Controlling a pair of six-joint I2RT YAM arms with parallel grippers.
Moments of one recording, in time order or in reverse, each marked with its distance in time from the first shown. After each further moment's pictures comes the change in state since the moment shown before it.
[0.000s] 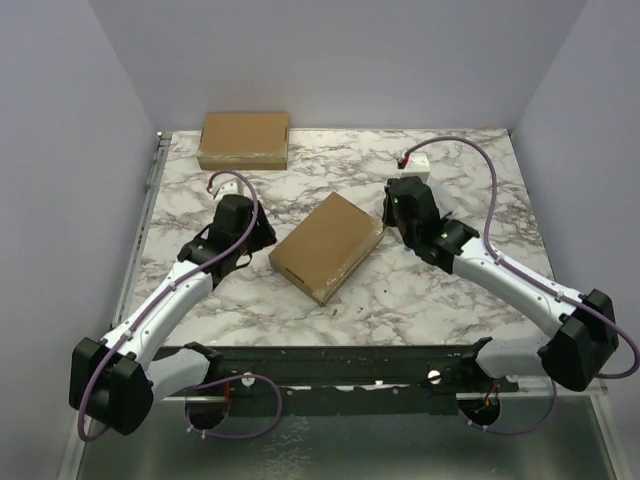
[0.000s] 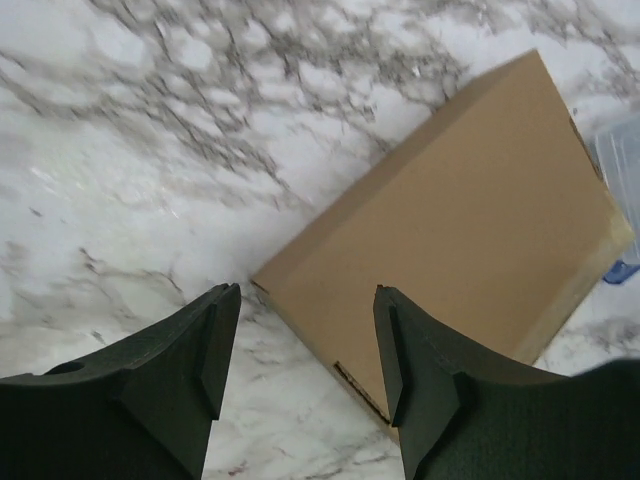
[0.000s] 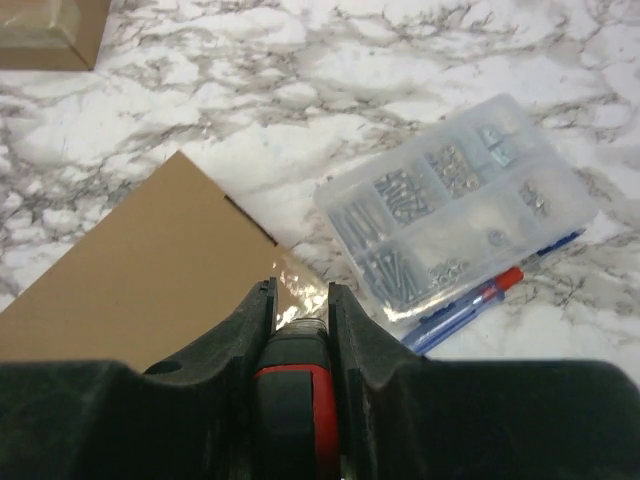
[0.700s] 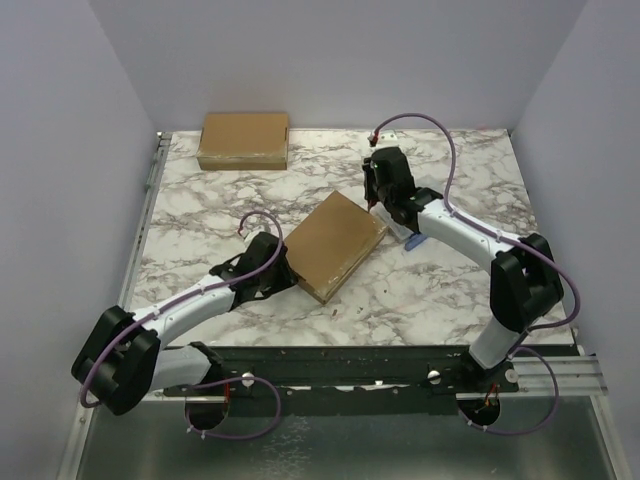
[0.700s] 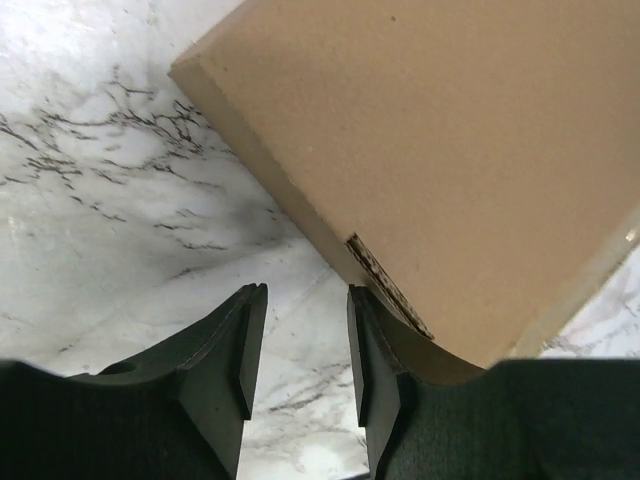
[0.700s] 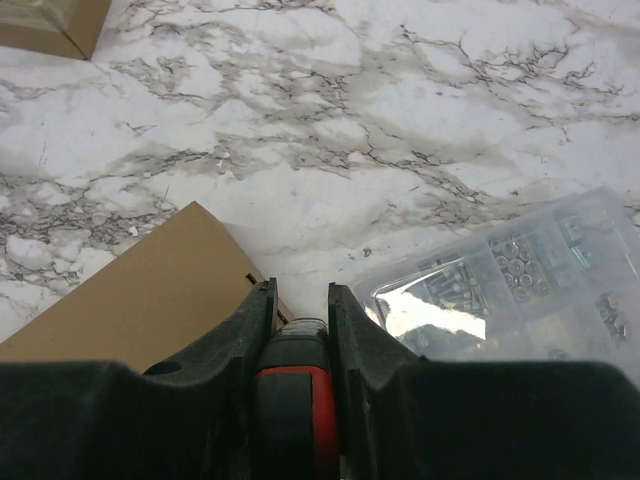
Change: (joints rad) left arm -0.203 0.056 -0.301 0.135 0.159 -0.311; right arm -0.164 0.415 0.249 0.150 -0.222 -0.168
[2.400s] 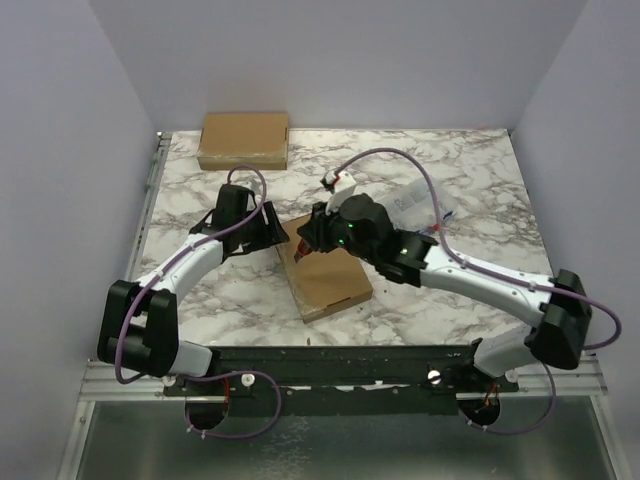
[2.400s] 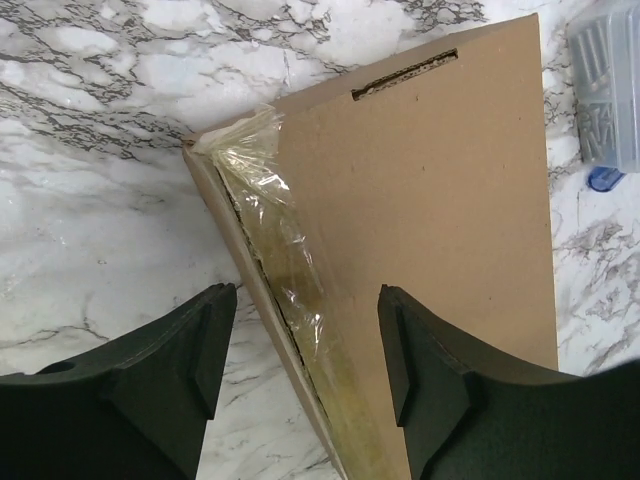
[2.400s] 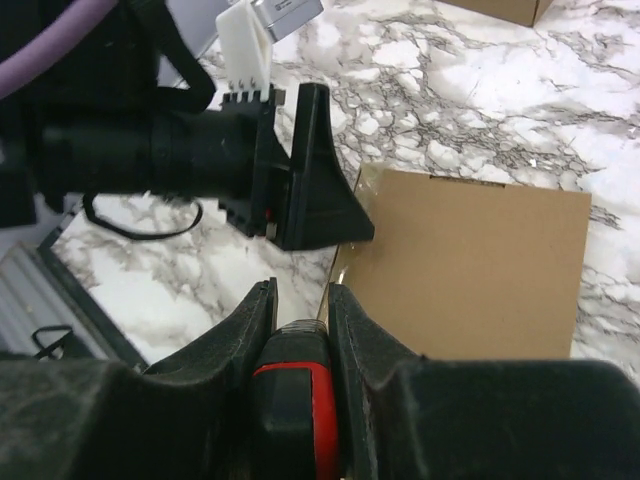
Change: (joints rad) left arm 0.362 0.212 0.292 -0.008 0.336 0.397; right arm 0.452 -0.330 -0.138 0.003 -0.151 0.224
